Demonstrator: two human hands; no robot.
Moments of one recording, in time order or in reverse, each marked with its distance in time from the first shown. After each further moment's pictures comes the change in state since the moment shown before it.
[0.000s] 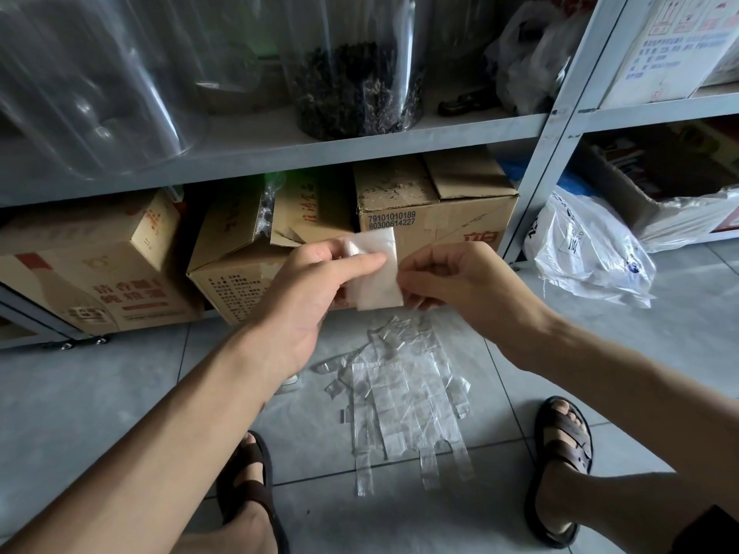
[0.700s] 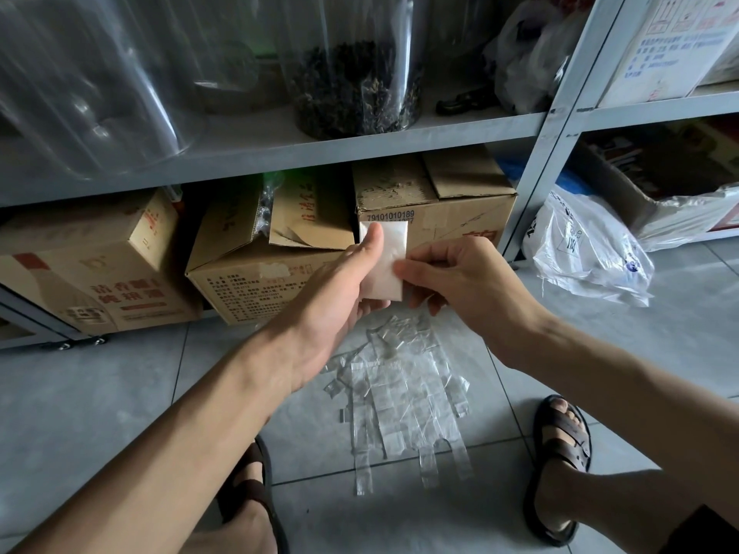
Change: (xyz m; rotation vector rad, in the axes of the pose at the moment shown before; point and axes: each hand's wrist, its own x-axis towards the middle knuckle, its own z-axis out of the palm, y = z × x) left_hand -0.005 -0.006 0.010 0.017 -0.217 -0.036; right_hand 0.001 -0.004 0.004 0.040 0.070 0.016
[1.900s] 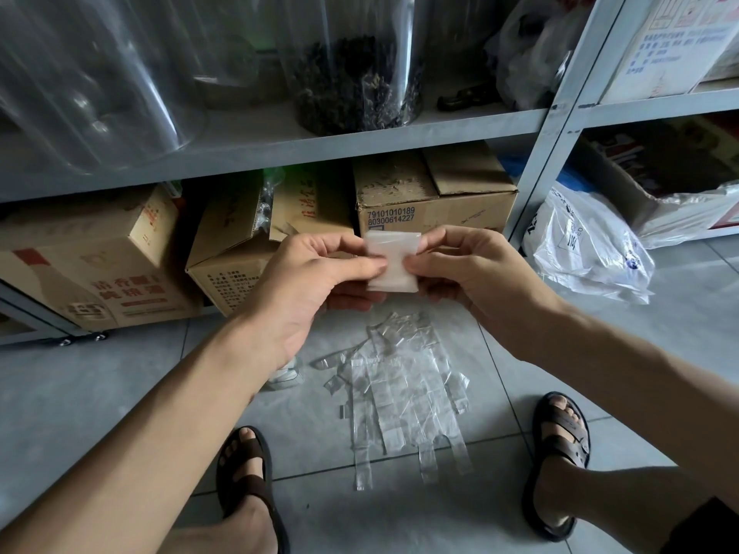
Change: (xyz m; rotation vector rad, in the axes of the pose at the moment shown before) left_hand -0.009 0.020 -0.010 0.017 0.143 0.079; right_hand -0.002 -0.005 -0.006 0.373 -0.034 0.112
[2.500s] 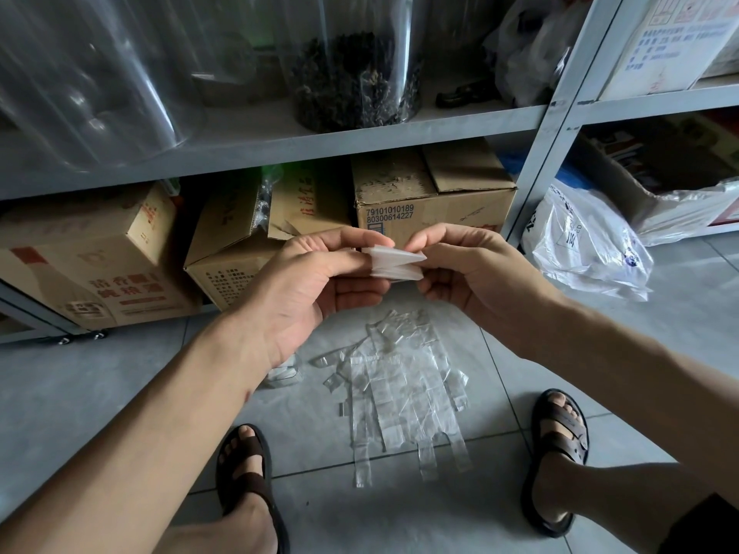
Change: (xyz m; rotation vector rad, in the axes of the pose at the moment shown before) left_hand -0.002 0.004 0.002 -0.156 -0.087 -0.081; right_hand -0.001 -0.001 -0.001 0.067 -0.059 0.018
